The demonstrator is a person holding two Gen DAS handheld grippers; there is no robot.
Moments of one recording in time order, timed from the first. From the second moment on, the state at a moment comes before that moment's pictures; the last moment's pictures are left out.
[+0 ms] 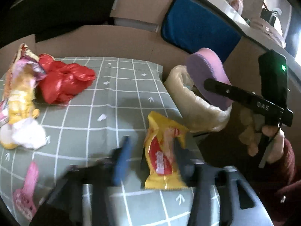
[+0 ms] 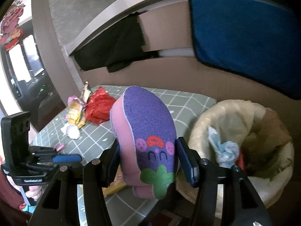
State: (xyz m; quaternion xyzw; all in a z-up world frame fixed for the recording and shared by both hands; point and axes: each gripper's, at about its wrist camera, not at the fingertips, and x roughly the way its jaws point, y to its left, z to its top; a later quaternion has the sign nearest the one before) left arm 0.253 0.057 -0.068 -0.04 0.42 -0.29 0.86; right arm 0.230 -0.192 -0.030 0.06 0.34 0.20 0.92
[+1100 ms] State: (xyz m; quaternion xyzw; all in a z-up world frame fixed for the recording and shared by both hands) left arm 0.299 0.002 0.019 -0.07 0.30 -0.17 0.94; right arm 0.224 -0.232 0.031 0.06 0.28 0.16 0.95
